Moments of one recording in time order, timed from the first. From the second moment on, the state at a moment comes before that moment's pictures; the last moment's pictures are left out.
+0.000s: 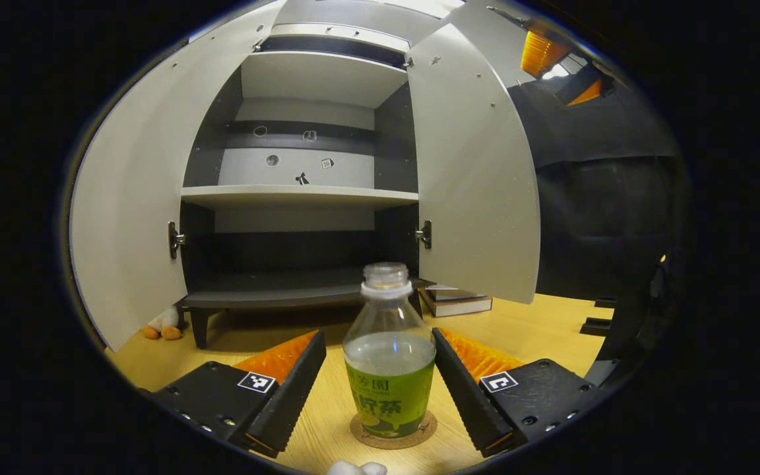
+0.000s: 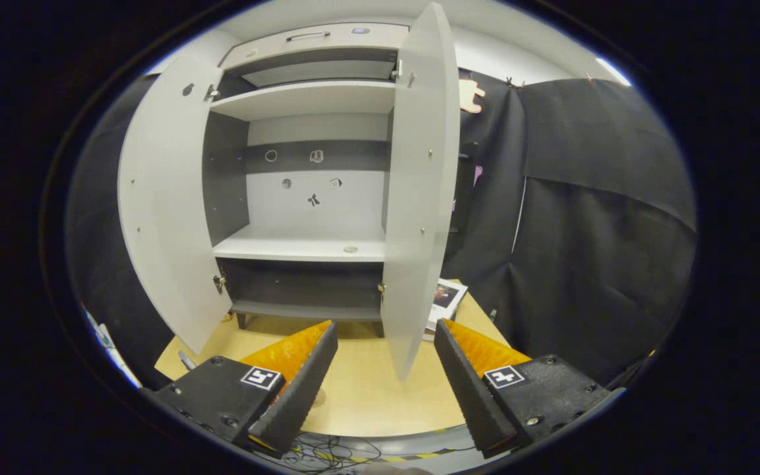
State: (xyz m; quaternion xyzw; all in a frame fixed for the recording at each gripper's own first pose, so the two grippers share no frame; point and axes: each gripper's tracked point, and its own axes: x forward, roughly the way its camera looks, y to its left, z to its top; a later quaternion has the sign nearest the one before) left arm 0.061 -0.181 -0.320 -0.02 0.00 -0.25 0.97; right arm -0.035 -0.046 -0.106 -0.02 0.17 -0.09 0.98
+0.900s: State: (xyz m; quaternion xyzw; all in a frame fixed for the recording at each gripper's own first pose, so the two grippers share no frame) left arm 0.046 -0.079 -0.066 -0.05 -0.02 -0.14 0.99; right arm -0.019 -0.020 -0.042 -0.02 0.05 -0.04 1.00
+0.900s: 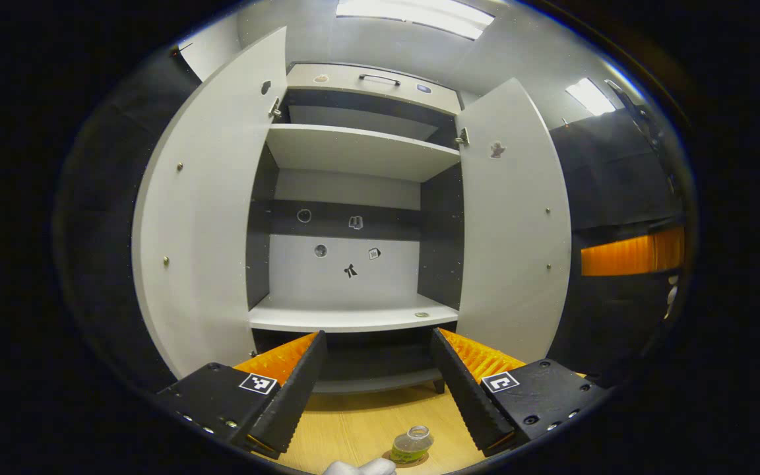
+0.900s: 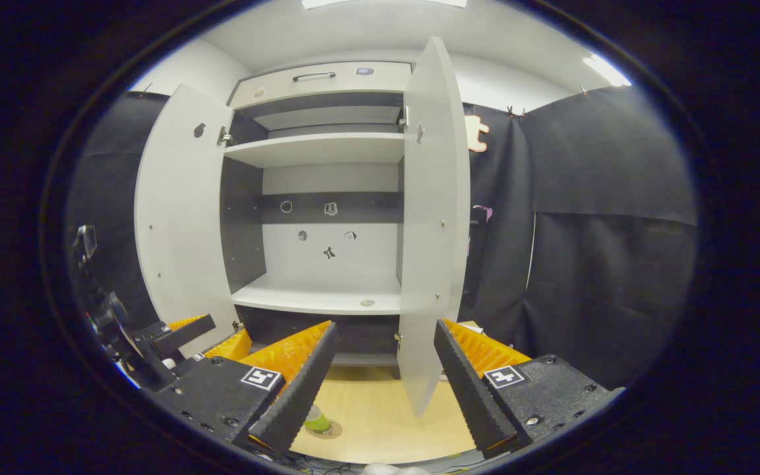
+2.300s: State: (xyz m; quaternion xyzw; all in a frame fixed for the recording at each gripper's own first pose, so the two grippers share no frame) left arm -0.024 -0.031 -0.046 -0.04 0.05 0.07 1.00; right arm 0.055 -0.265 0.005 0.02 0.03 -0.04 1.00
